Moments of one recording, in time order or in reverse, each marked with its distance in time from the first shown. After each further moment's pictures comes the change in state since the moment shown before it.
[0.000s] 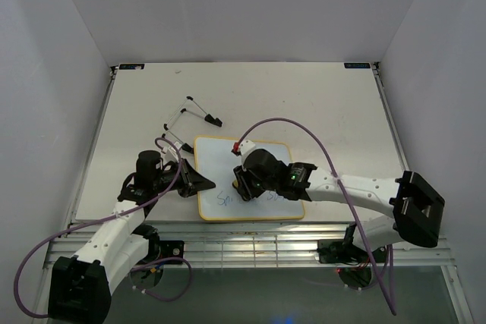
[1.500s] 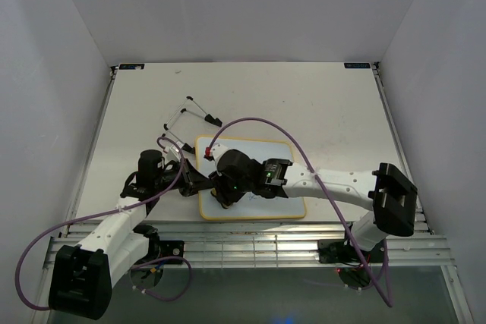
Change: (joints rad) left arm -0.001 0.072 -0.020 0.079 0.029 0.011; right arm 0.130 0.192 0.297 -0.169 -0.022 0.027
